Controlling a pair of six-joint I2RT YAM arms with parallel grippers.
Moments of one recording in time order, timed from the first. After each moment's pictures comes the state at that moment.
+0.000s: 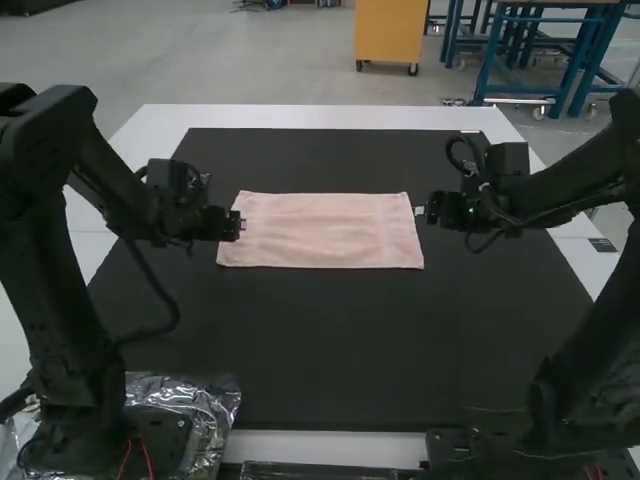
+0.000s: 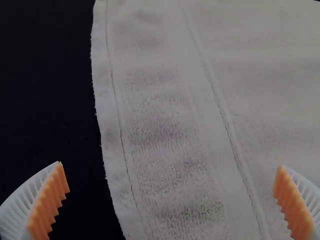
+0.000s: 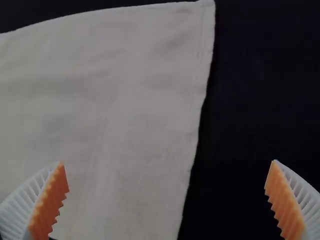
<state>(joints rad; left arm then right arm) -0.02 1.77 0.68 0.46 0.21 0.00 0.12 1.66 0.74 0.25 -0.29 0.08</state>
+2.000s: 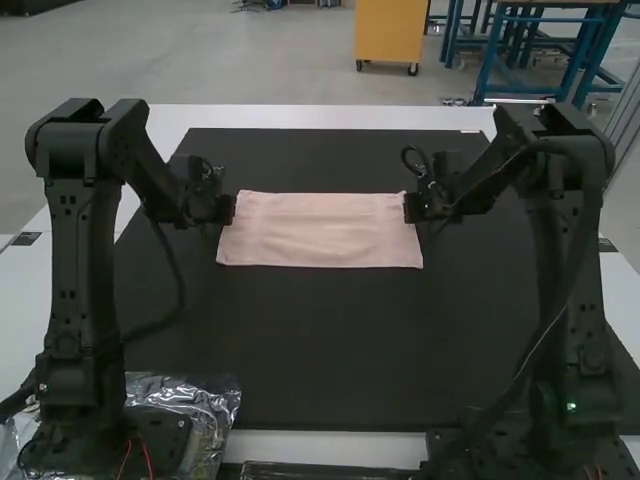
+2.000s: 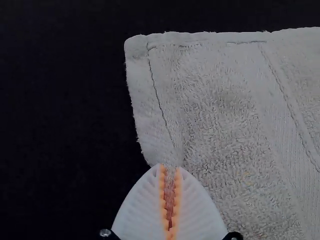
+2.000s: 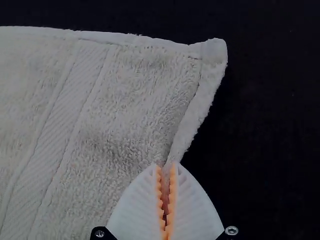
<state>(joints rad) 0.03 2.24 1.14 0.50 0.23 0.13 0.17 2.31 1.31 0.33 -0.20 -0.08</state>
